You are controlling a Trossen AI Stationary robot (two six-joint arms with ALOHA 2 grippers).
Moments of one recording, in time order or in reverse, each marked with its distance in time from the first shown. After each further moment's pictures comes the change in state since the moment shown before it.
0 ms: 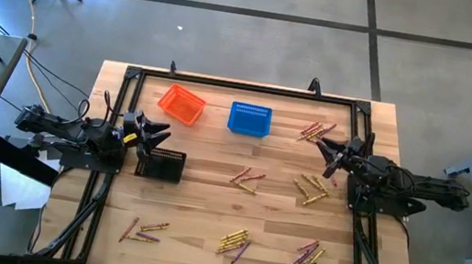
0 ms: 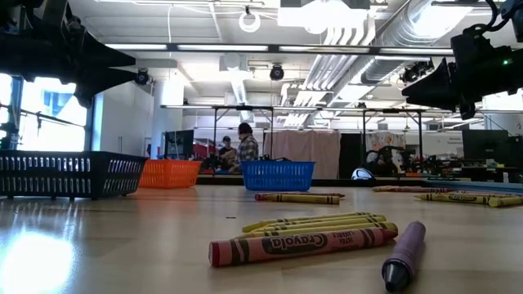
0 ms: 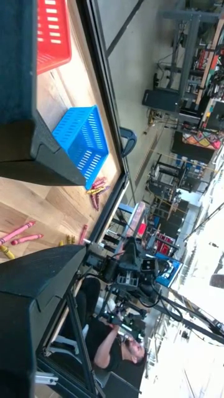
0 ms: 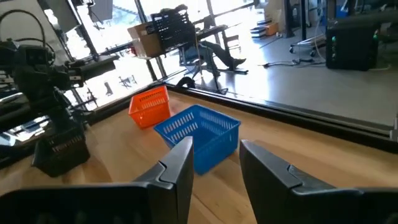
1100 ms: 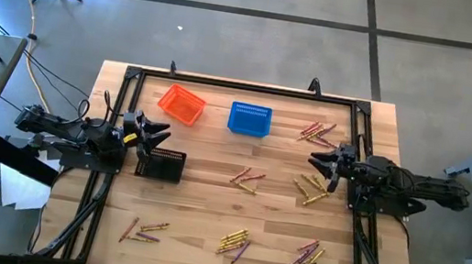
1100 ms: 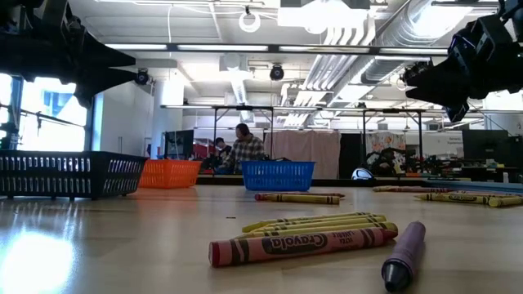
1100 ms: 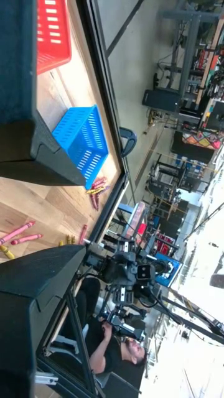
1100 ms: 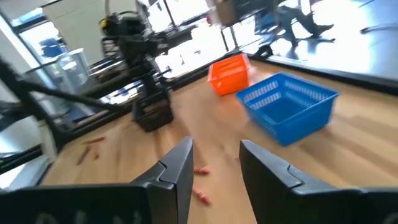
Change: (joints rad) left arm 0.000 0.000 0.000 0.000 0.000 0.000; right arm 0.000 0.000 0.000 0.000 -0.316 0.060
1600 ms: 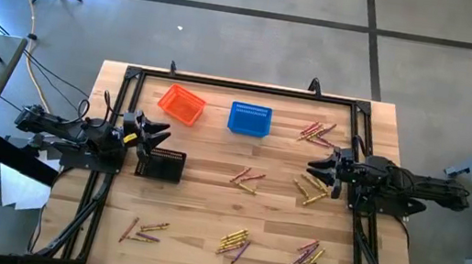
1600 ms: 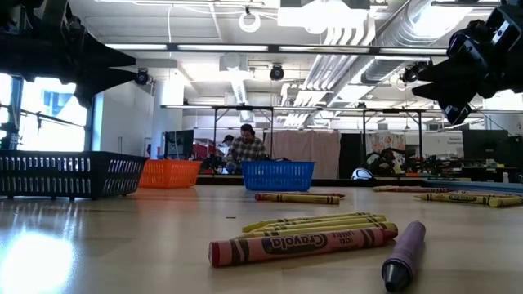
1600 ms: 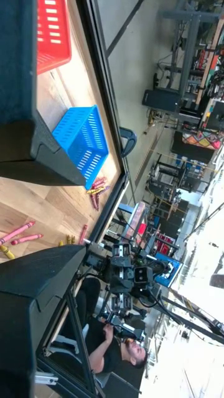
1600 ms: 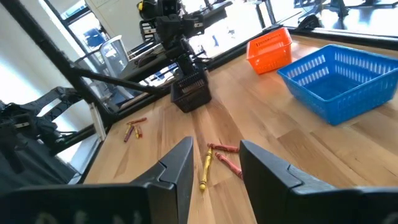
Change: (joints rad) left arm 0.000 0.000 0.000 0.000 0.000 0.000; right arm 0.000 0.000 0.000 -0.017 -0.180 0.071
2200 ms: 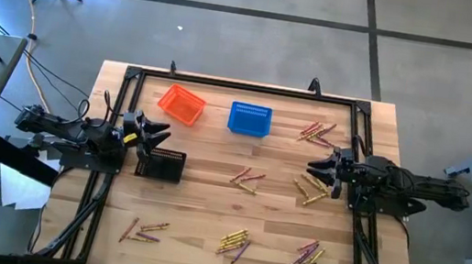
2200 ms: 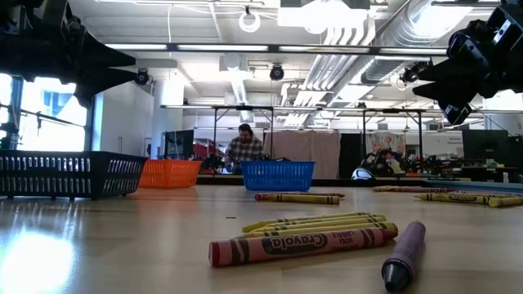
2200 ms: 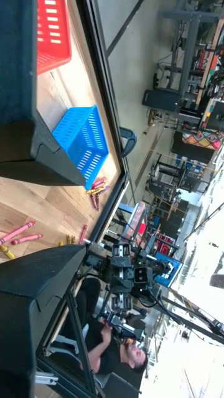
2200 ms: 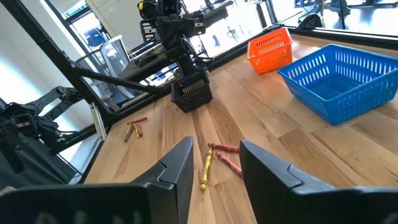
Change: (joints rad) left arm 0.000 0.000 0.000 0.000 0.000 0.000; right arm 0.000 0.000 0.000 -0.001 -0.033 0.007
